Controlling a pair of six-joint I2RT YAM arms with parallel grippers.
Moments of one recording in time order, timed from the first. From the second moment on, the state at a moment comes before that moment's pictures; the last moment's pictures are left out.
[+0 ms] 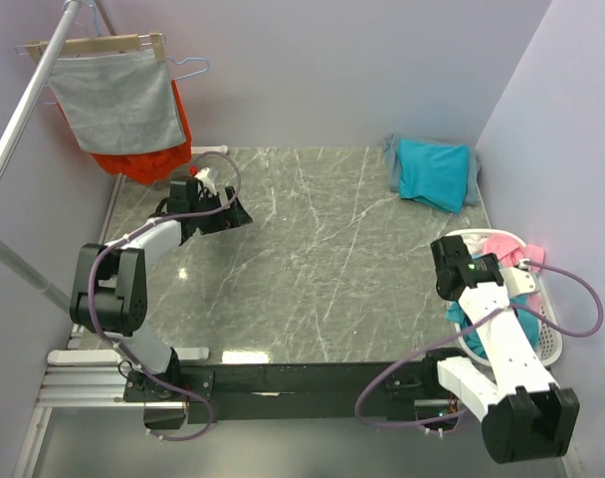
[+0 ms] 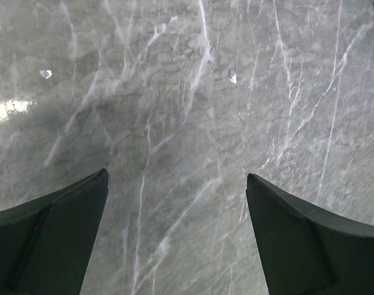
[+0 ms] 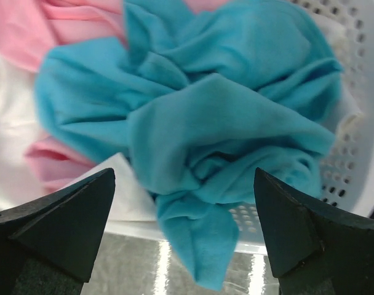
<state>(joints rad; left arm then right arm) -0.12 1.64 0.96 -0.02 0.41 -0.38 0.08 0.92 0.76 -1.20 0.92 1.47</state>
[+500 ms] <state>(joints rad) -0.16 1.67 1.03 -0.09 0.39 -0.38 -0.01 0.94 0.76 -1.28 0.95 1.62</state>
